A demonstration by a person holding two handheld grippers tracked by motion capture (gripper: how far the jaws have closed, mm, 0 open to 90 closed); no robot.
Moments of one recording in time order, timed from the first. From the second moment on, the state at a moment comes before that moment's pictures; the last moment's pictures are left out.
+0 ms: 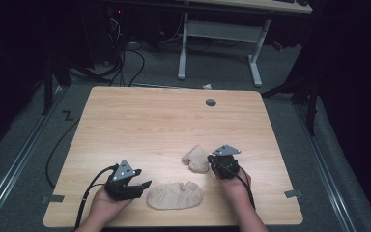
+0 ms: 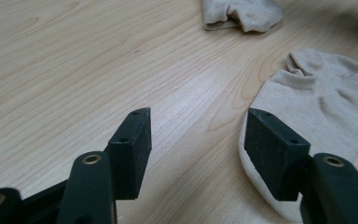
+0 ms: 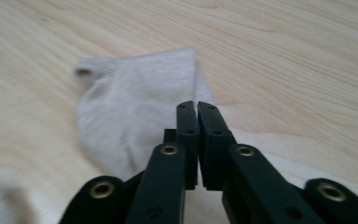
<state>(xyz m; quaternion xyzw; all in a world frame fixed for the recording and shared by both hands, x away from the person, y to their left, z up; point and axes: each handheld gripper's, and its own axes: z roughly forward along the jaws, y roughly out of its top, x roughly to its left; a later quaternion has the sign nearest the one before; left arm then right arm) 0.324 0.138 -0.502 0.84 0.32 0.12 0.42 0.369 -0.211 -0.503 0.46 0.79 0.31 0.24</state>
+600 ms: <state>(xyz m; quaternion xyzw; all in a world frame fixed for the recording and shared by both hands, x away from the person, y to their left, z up) 0.323 0.137 -0.503 0.84 0.32 0.12 0.42 0.350 -0.208 -0.522 0.44 0.82 0.30 0.22</state>
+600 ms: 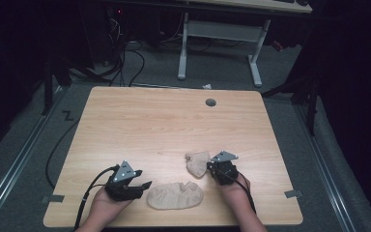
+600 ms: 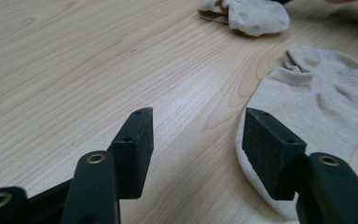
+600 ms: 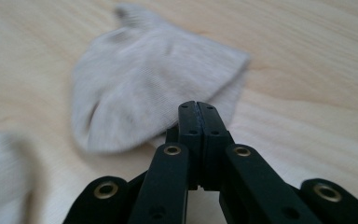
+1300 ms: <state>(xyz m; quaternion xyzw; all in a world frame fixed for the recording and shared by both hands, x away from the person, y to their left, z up) 0.323 0.142 -0.500 0.84 0.32 0.12 0.43 0.383 -0.185 -0.516 0.43 0.82 0.29 0.23</state>
